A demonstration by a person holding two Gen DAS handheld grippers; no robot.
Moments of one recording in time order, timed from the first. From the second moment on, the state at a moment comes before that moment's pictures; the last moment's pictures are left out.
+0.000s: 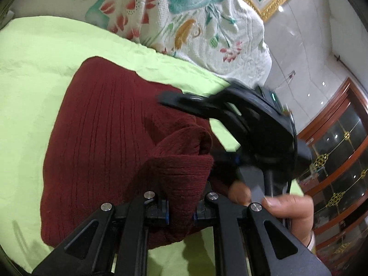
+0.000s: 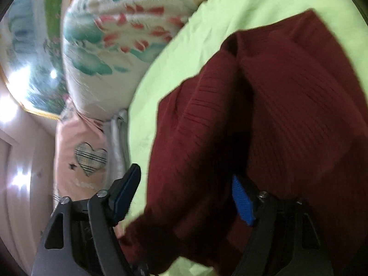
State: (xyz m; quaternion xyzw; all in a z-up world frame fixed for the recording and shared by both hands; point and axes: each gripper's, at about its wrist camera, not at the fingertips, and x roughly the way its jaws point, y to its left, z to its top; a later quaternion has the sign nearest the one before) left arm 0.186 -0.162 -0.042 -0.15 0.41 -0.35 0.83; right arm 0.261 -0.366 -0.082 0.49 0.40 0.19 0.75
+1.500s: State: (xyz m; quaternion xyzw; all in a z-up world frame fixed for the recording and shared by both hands) left arm 0.289 -0.153 -0.106 -0.22 0.56 -0.36 0.71; right arm 0.214 -0.449 -0.090 0.41 0.41 0.11 0.81
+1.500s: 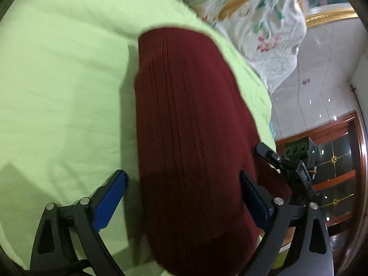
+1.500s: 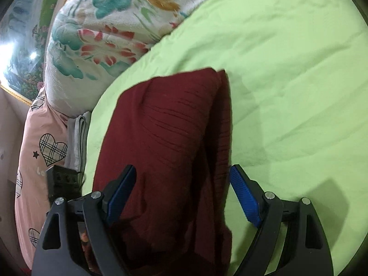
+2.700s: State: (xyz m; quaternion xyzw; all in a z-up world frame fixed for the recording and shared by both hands) left arm 0.171 0.081 -0.078 -0.14 0.49 -0.22 0.83; right arm 0.239 -0.194 -0.077 0.37 0.44 0.30 0.76
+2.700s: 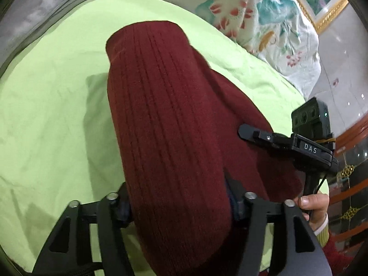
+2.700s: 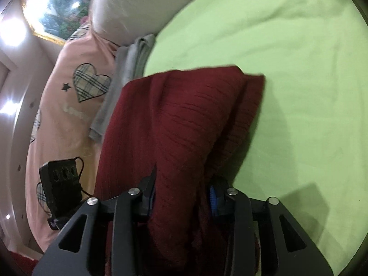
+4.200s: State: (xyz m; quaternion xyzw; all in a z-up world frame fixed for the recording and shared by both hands) left arm 0.122 0.066 -0.034 -0.12 0.40 -0.25 0.87; right arm 0.222 -0.212 -0.024 0.34 0.39 0.21 0.83
